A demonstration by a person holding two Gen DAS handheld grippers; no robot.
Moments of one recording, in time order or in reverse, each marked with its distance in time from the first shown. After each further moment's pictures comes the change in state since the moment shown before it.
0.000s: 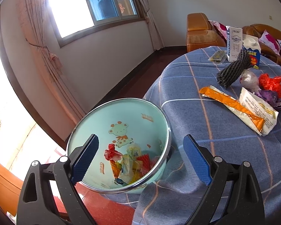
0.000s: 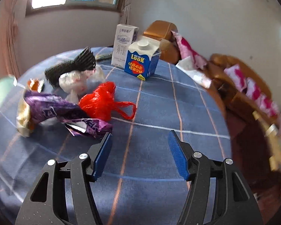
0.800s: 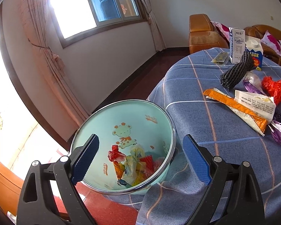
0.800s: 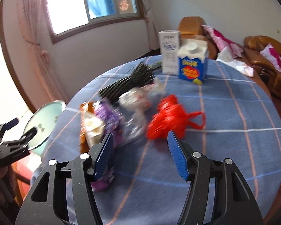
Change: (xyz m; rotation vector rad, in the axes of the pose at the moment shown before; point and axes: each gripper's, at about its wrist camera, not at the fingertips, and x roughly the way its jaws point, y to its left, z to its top) left arm 0.001 0.009 0.000 -0.012 -0.004 0.020; right arm 0.005 0.055 0.015 0.063 -0.004 0.349
